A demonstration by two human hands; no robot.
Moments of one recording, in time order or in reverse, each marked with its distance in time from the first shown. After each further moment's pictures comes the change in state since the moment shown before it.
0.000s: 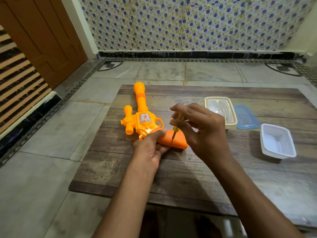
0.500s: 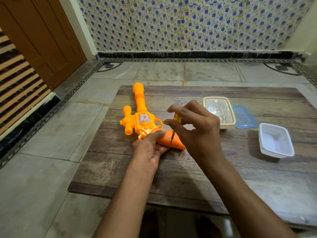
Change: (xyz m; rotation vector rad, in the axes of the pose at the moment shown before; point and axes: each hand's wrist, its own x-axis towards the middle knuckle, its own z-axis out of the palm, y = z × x) left_hand -0.004 0.000 0.001 -0.004 -0.008 0.019; right_hand 0.001 0.001 0.010 -0.106 0.065 -0.004
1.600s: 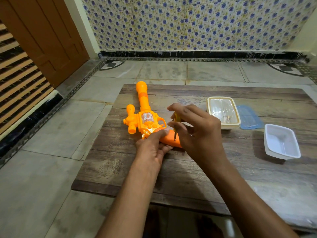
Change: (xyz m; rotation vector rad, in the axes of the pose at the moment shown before) left_hand 0.005 -0.001 -0.002 0.010 -0.006 0.007; right_hand -0.004 -0.008 0.005 0.037 -0.048 -0.013
